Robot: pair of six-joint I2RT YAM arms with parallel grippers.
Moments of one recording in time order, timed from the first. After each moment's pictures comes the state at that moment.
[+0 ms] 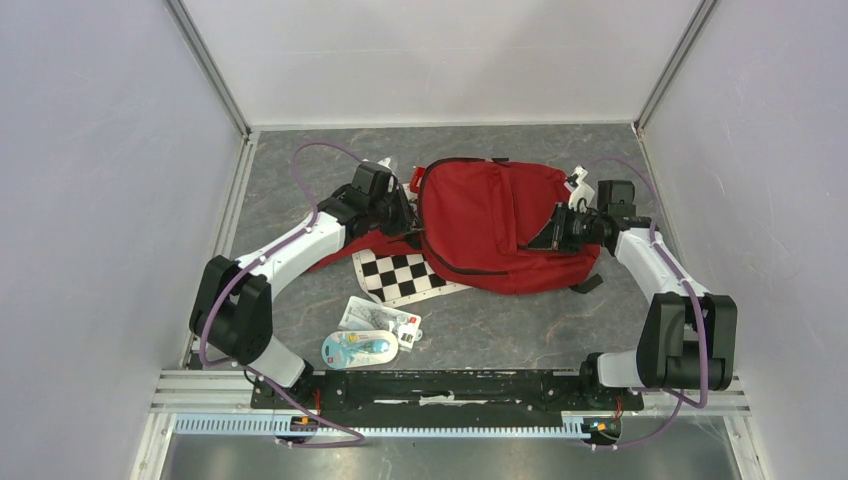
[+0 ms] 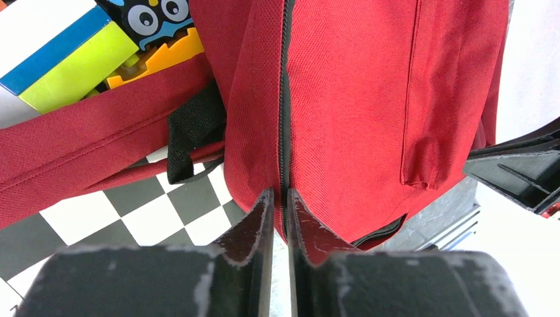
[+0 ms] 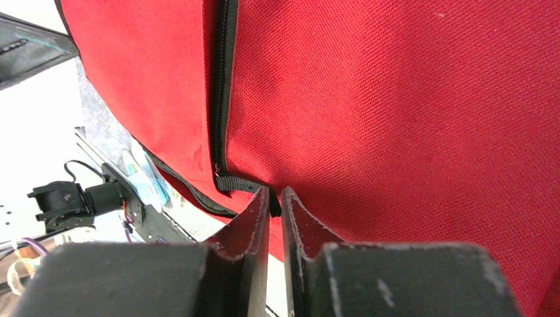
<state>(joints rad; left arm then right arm) -0.51 1.55 1.11 -0.31 0.19 -0.73 -0.05 1.37 0.86 -0.46 -0.72 0.21</state>
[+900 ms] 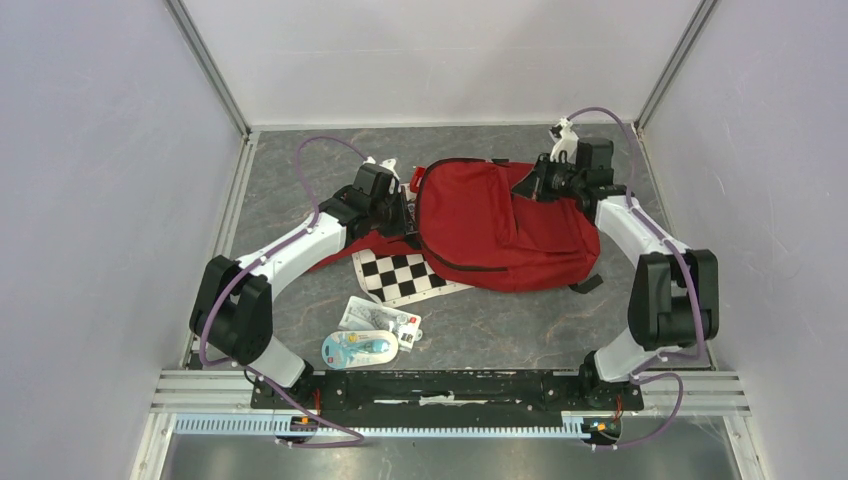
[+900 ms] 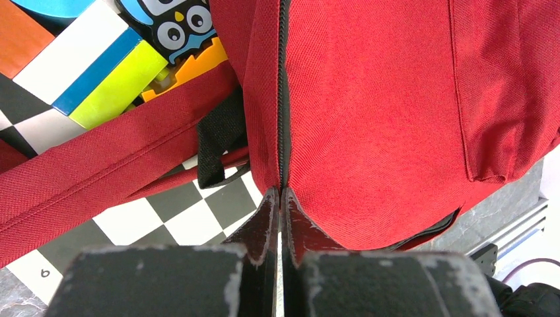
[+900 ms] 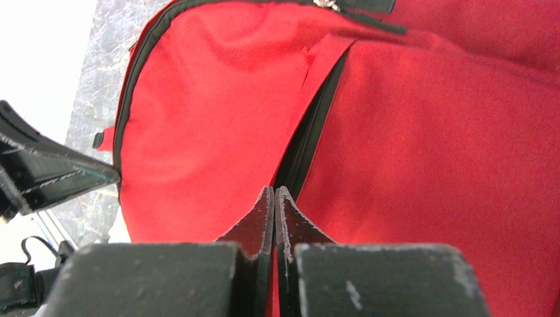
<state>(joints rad) -0.52 1.55 1.11 -0.33 0.13 -0.58 0.06 1.56 1.07 -0.10 -0.61 0.29</state>
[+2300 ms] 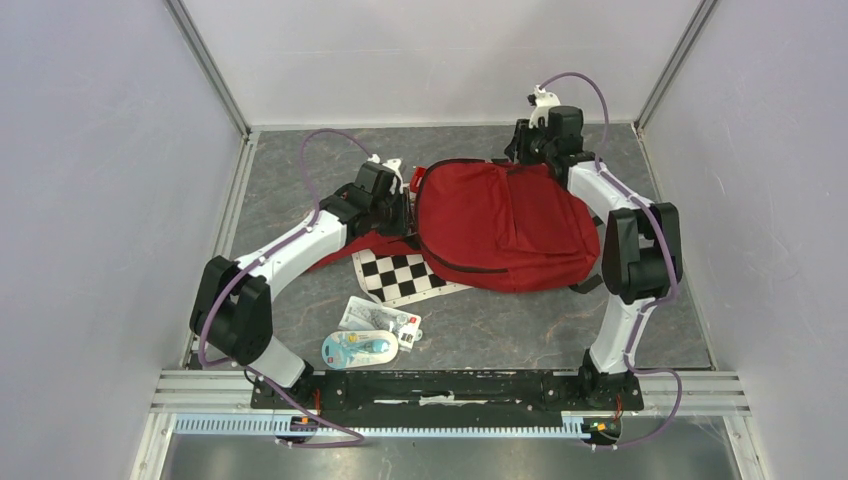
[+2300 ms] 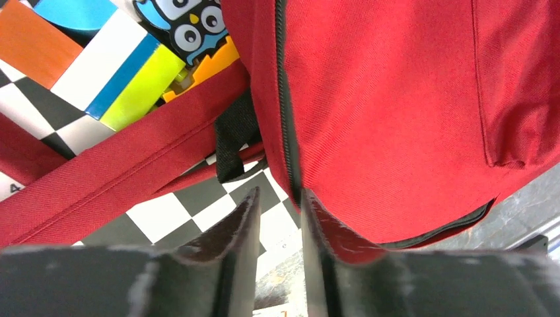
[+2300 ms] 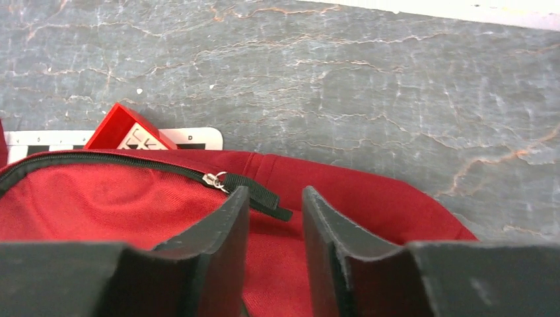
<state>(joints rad) -0.53 1.55 1.13 -0.38 0.10 -0.47 0.15 1.93 1.45 0.00 -0.26 0.12</state>
